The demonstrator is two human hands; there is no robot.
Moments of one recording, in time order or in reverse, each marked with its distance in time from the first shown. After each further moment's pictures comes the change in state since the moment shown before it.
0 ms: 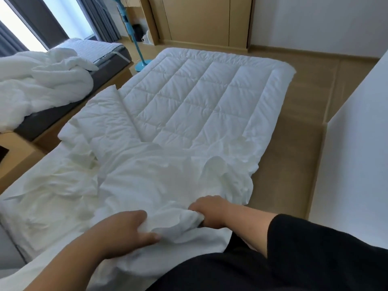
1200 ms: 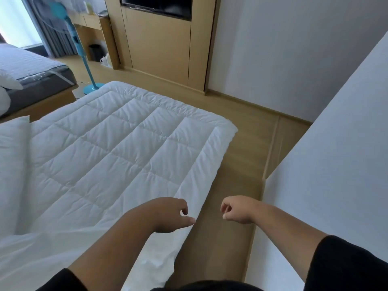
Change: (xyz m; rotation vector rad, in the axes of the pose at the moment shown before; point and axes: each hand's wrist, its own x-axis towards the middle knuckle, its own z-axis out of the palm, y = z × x) left_hand 0.282 0.409 -0.203 -0.036 -0.006 0.405; right_hand -0.140 0.415 -0.300 0.190 -0.040 0.602
